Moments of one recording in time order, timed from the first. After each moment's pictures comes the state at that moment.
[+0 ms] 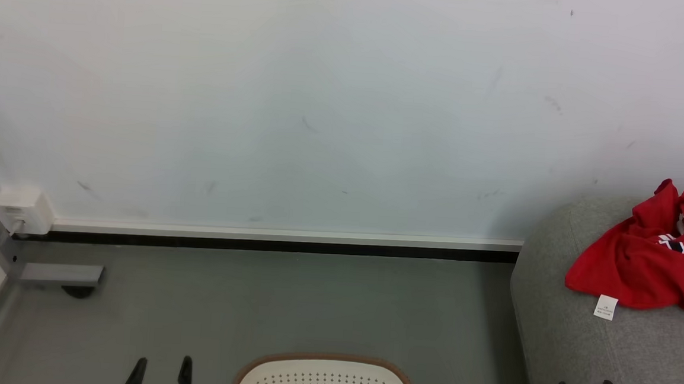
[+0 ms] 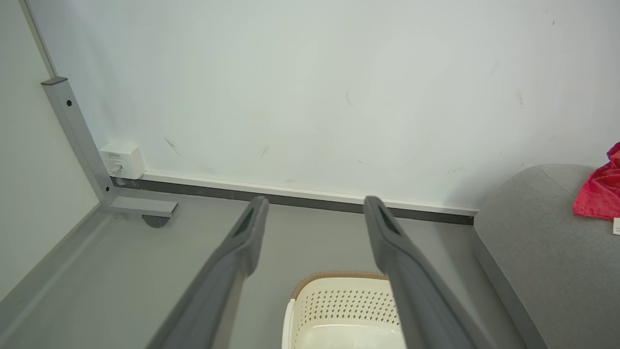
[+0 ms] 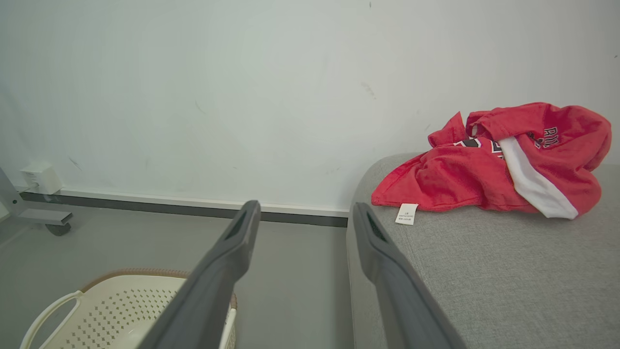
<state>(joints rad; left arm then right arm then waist) 0.07 0.11 -0.09 0.27 -0.24 0.03 -0.26 0.09 -0.05 -0.01 0.28 0.11 0.13 -0.26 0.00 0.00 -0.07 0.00</state>
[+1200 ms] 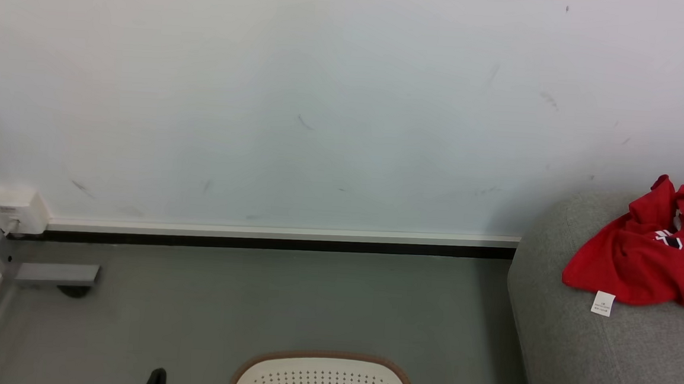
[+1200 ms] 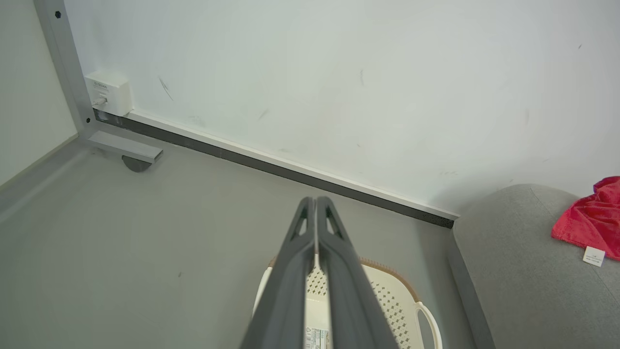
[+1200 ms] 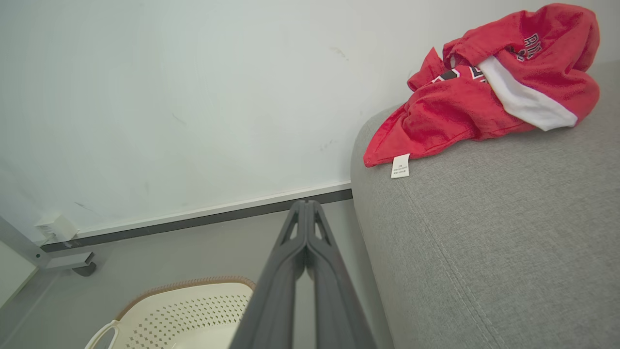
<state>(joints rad) 0.06 0.08 -0.04 0.32 -0.39 -0.01 -0.20 0.08 -0.04 -0.03 0.32 0.34 0.13 -0.20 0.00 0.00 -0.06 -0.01</state>
